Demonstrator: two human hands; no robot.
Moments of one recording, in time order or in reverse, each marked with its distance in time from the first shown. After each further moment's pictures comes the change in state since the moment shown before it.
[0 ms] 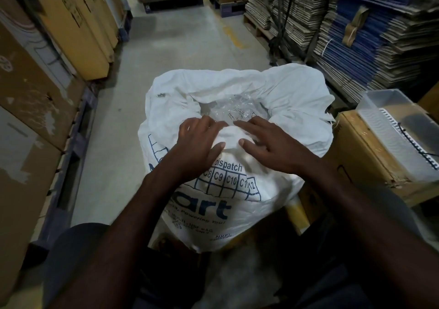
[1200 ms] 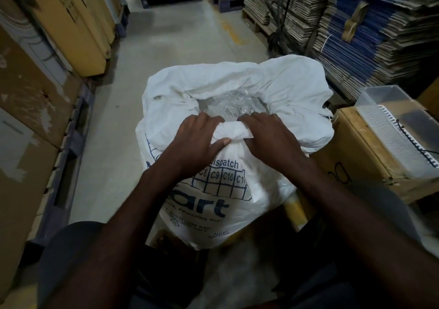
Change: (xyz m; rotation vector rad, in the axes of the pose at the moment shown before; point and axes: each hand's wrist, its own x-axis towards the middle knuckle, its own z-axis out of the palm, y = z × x) left_hand 0.008 0.004 0.000 -0.043 -0.006 -0.059; right_hand 0.013 -0.003 0.011 -0.457 0.156 0.057
